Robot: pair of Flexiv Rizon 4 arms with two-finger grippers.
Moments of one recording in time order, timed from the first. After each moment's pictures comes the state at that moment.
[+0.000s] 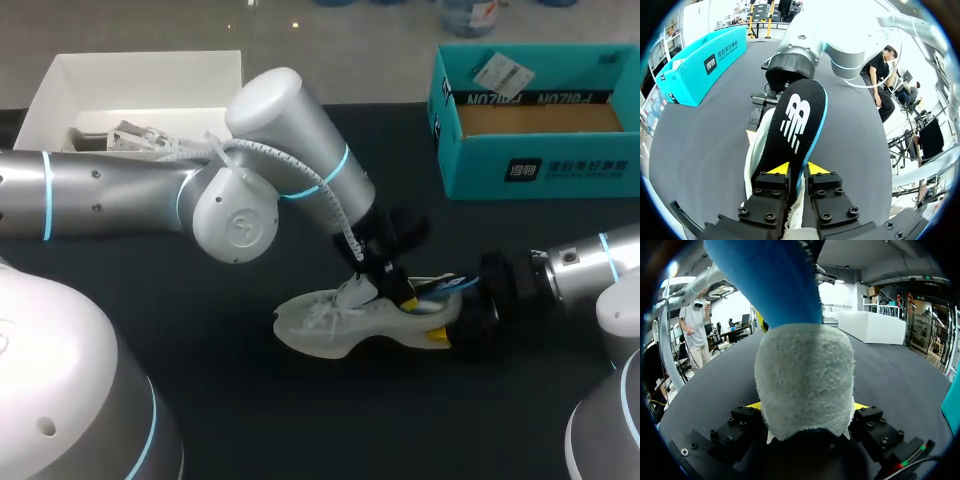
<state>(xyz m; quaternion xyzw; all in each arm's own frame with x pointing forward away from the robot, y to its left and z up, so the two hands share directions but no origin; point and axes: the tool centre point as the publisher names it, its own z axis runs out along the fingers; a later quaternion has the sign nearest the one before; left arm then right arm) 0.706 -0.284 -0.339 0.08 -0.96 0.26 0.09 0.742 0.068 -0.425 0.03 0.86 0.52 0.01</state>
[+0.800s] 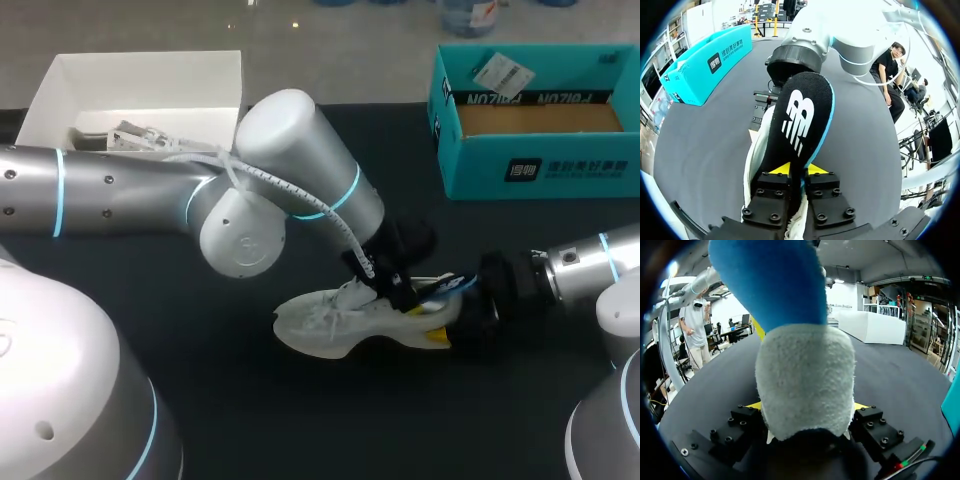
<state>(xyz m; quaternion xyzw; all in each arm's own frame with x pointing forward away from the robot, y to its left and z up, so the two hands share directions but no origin) 0.709 -0.292 -0.354 0.09 -0.96 0.26 0.04 0.742 0.068 -0.425 0.03 0.86 0.52 0.01</state>
